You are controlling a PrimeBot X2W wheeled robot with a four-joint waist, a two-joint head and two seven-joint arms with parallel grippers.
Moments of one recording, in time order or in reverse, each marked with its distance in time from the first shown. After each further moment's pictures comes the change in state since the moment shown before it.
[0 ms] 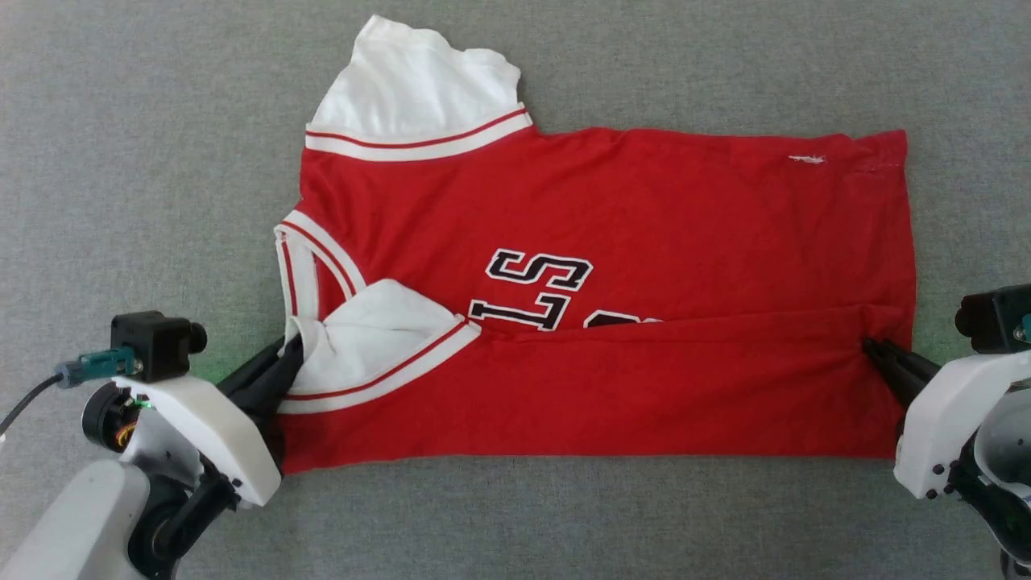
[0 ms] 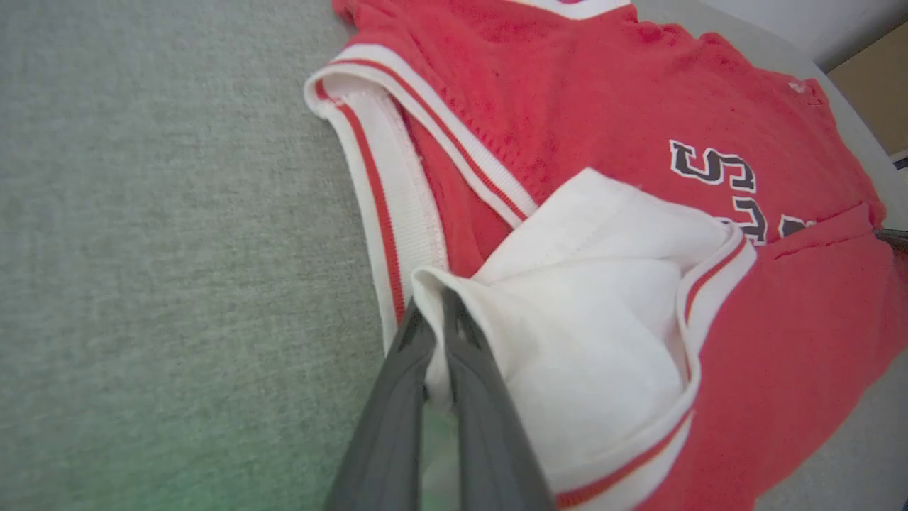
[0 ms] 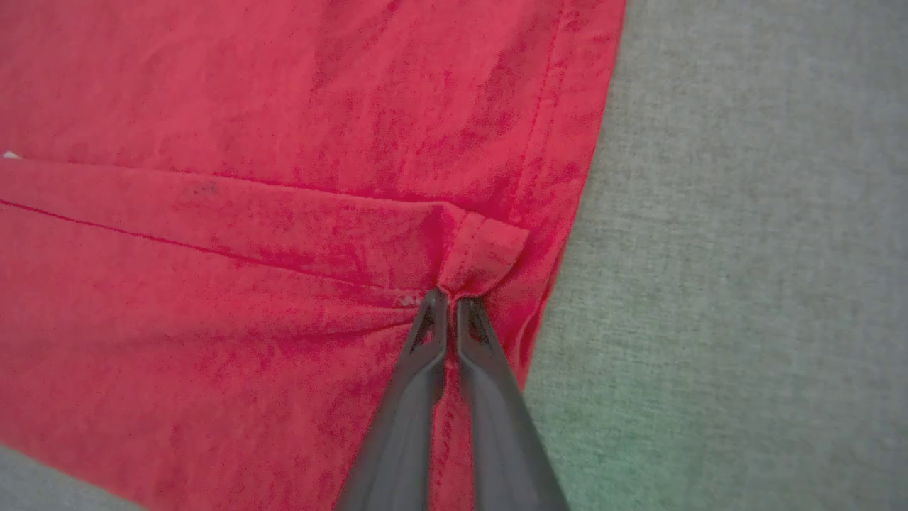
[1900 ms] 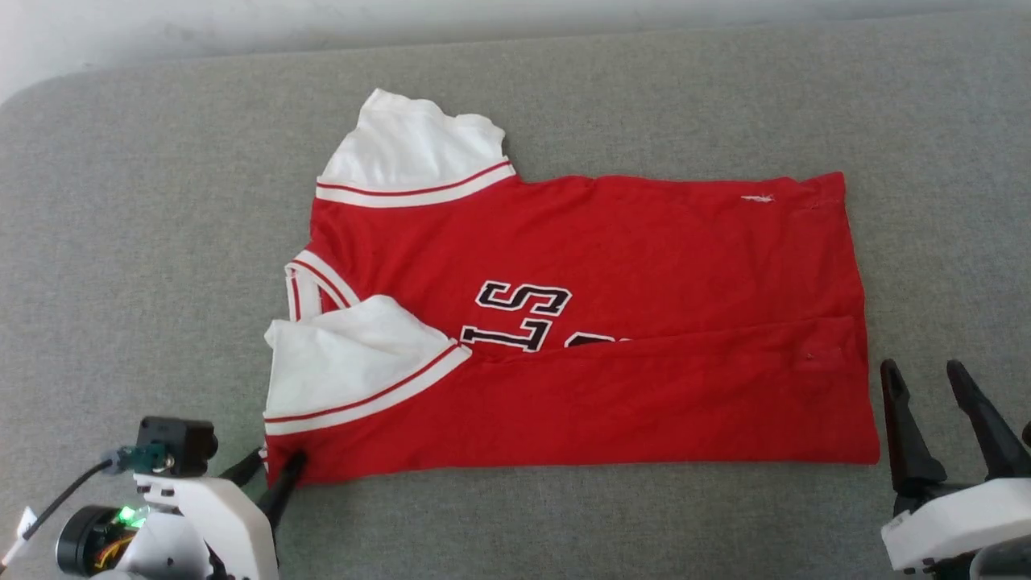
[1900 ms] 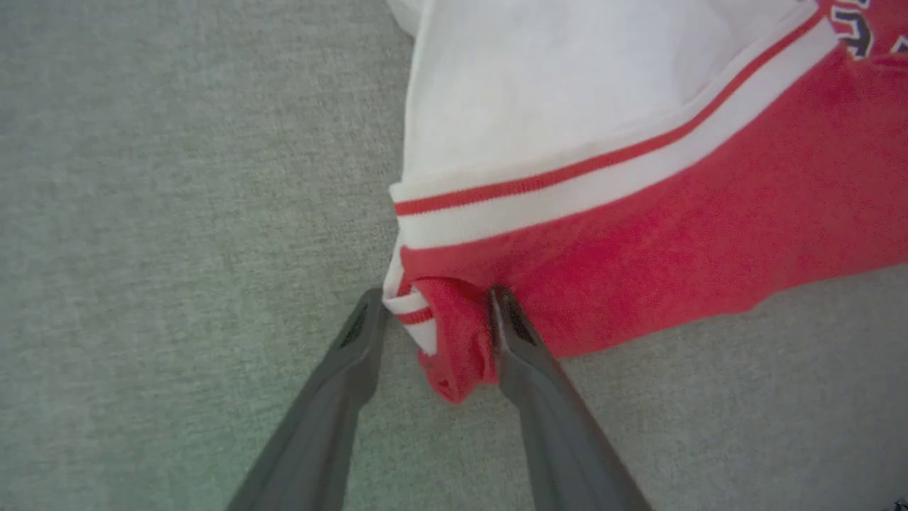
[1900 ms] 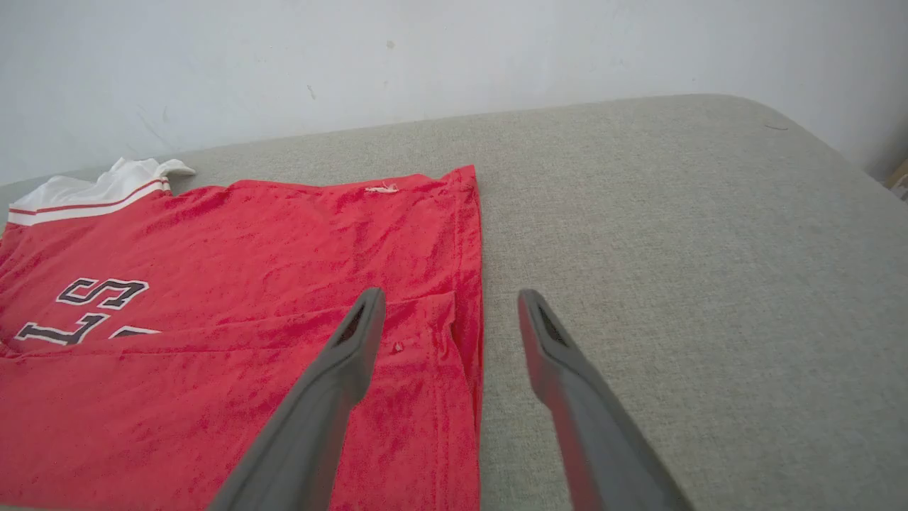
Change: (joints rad) left arm 0.270 -0.065 0.122 -0.108 0.217 0.139 0.216; right arm 0.267 0.296 -0.178 -0.162 -0.191 0.000 -0.502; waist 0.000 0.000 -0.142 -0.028
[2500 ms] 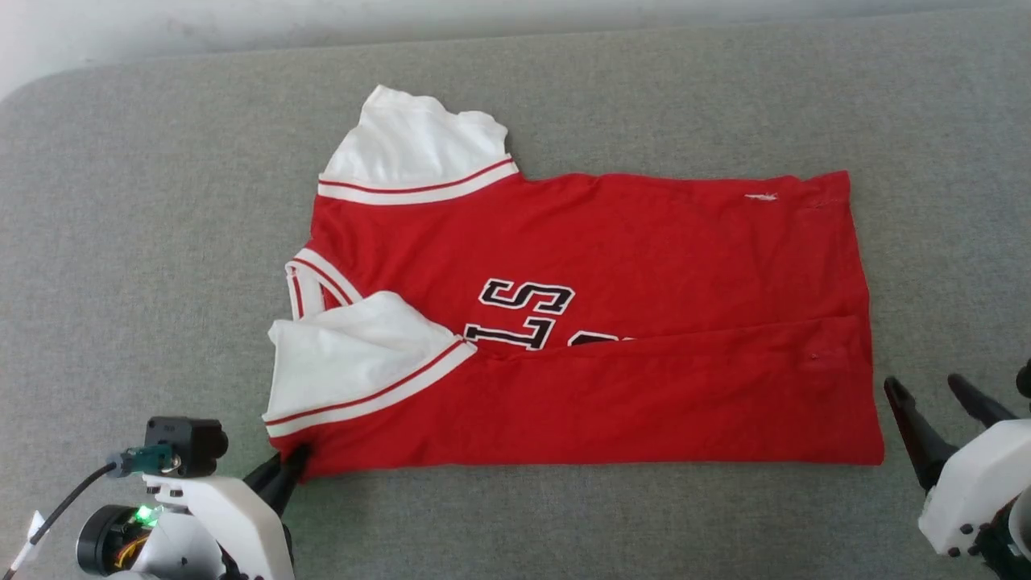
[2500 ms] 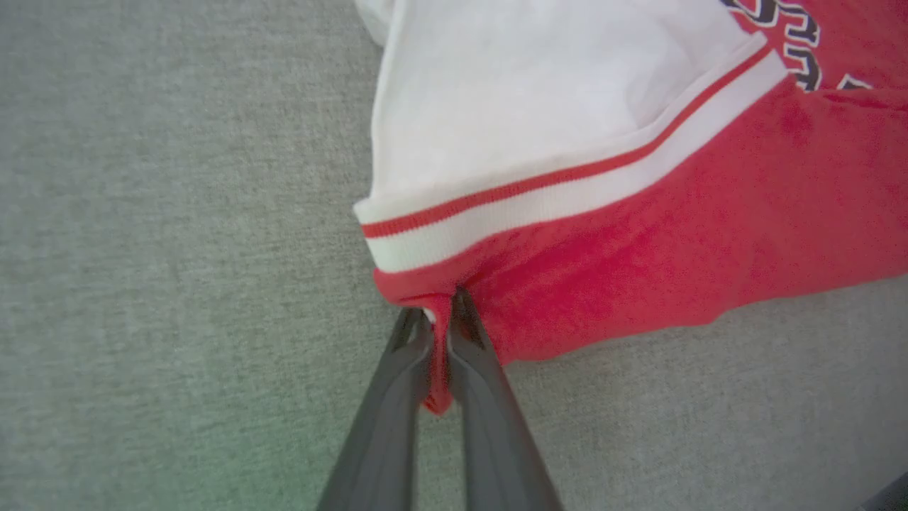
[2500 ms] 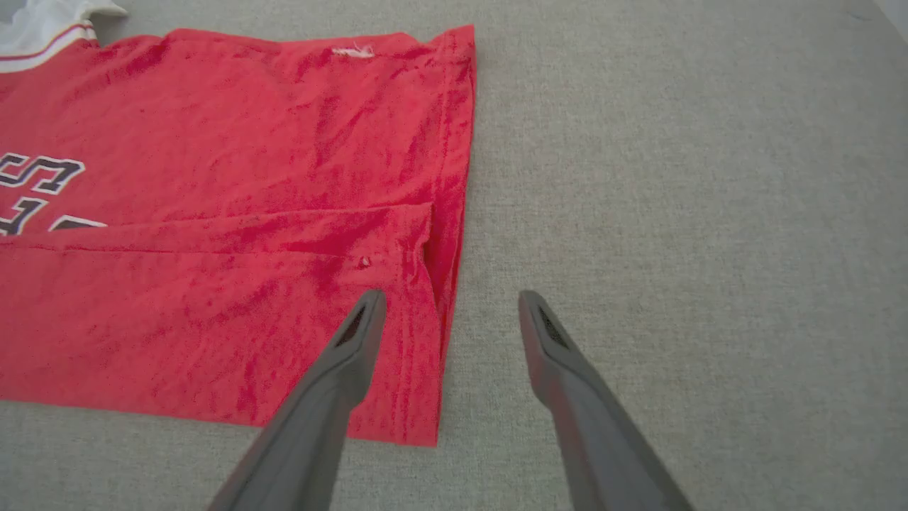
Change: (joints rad) left arm -0.006 -0.026 0.000 -0.019 -0.035 -0.014 -0.017; right arm -0.081 -0.103 -0.014 -0.073 0.060 0.000 0.478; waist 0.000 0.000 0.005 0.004
